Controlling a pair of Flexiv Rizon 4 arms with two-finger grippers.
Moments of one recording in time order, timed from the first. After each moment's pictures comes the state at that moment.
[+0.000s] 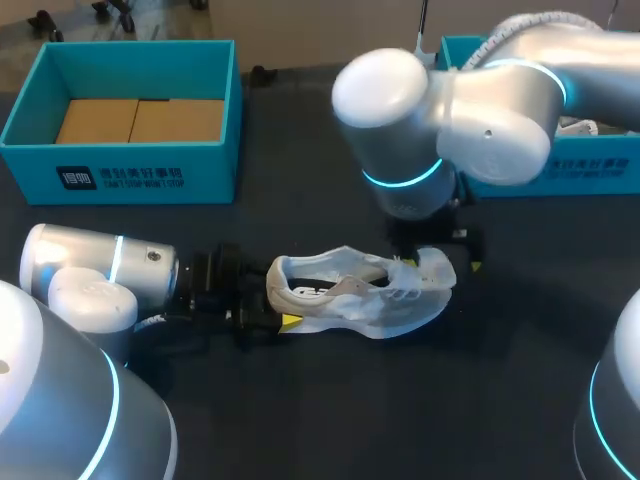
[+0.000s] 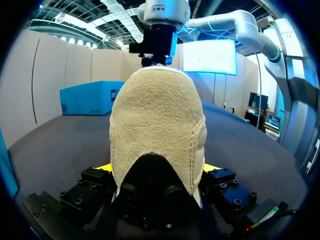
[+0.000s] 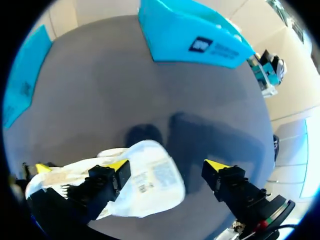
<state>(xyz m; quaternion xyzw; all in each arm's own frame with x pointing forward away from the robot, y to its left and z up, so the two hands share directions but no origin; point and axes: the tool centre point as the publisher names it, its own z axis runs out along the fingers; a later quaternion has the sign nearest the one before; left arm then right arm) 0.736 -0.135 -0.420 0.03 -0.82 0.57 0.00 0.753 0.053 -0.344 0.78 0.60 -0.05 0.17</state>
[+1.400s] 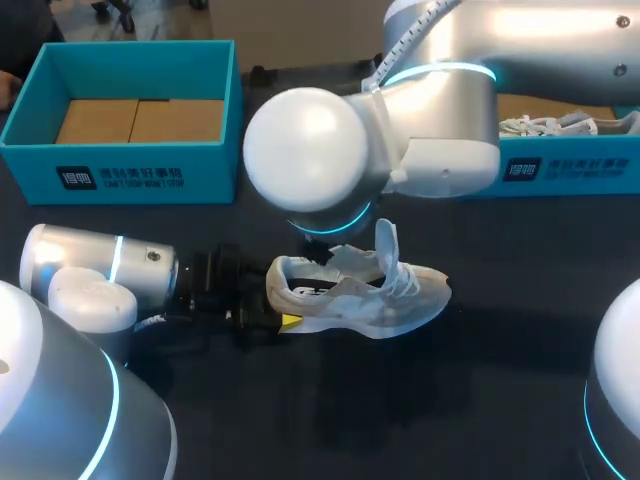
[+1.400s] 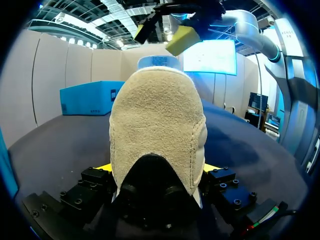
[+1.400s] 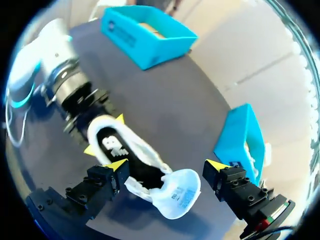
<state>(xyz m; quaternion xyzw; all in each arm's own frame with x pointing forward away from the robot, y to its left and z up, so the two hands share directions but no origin) 0.736 -0.135 -0.420 0.03 -0.82 0.57 0.00 0.751 0.182 -0.266 0.35 0.90 0.03 0.26</state>
